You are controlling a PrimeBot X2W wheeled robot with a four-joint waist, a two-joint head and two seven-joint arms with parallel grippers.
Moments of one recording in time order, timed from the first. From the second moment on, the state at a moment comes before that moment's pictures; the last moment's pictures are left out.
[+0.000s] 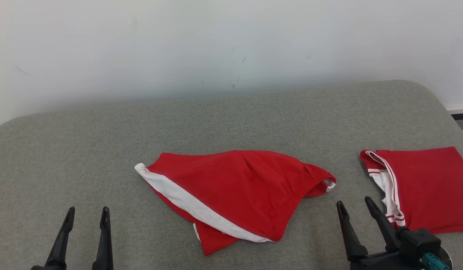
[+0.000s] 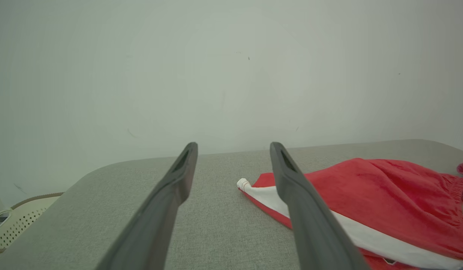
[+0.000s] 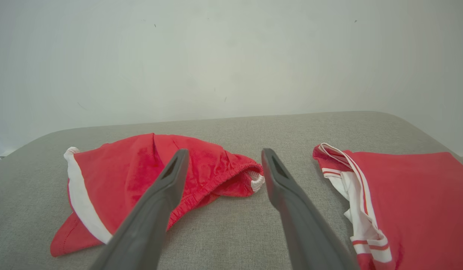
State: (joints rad) left arm 0.00 0.19 -0.04 -0.13 -0.16 0.09 -0.26; right arm 0.04 -0.18 0.24 -0.07 0.20 0.13 -0.10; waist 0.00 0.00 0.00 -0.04
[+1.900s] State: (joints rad) left arm -0.09 0.09 -0.04 -0.09 -0.08 0.04 -0.26; right arm -0.30 -0.43 0.82 0.29 0.28 0.13 -0.04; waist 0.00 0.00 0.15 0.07
